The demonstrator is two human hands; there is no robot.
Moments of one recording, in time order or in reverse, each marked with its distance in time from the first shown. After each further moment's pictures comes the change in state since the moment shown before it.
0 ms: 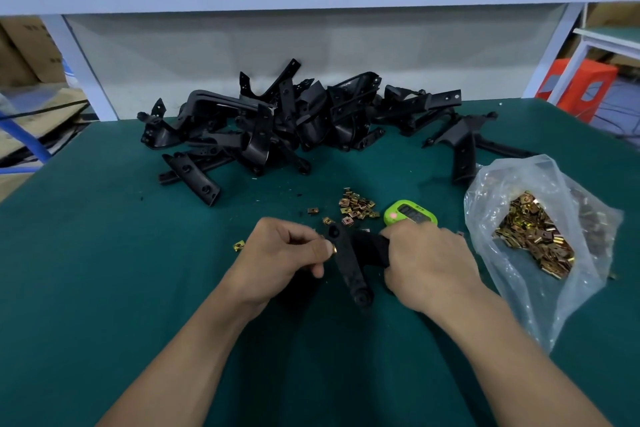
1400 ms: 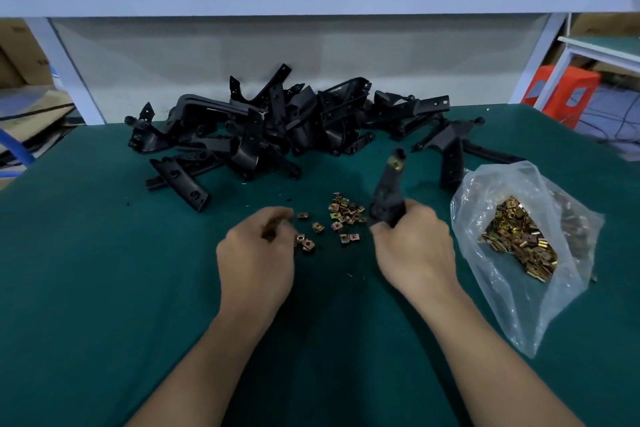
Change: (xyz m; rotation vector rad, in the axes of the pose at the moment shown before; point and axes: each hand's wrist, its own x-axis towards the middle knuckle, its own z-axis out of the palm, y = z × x) left_hand 0.002 -0.003 0.021 0.352 0.649 0.006; right_hand 0.015 -0.003 0.002 0.656 0.240 0.333
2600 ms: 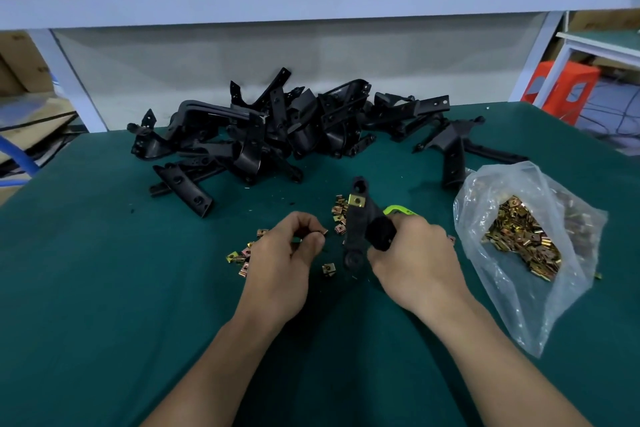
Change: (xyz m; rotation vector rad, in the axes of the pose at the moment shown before) left_hand -0.002 0.001 0.003 -0.110 -0.311 0.149; right_hand -0.016 -0.002 -0.008 -0.171 -0.085 -0.143
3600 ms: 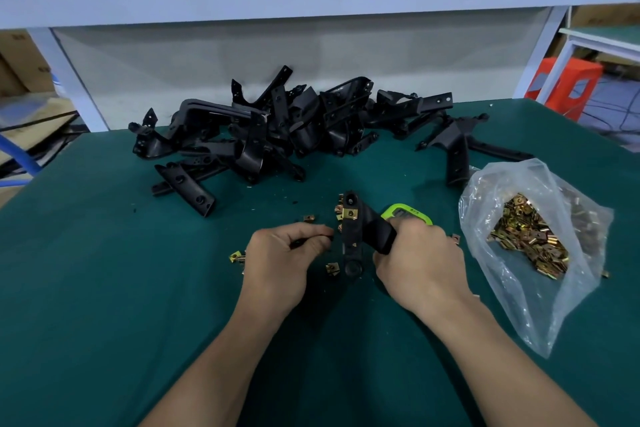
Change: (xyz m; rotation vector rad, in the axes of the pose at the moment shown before) left_hand 0.006 -0.003 0.000 -0.226 0.031 -0.127; right_hand 0.004 0.007 0.010 -0.173 0.000 -0.040
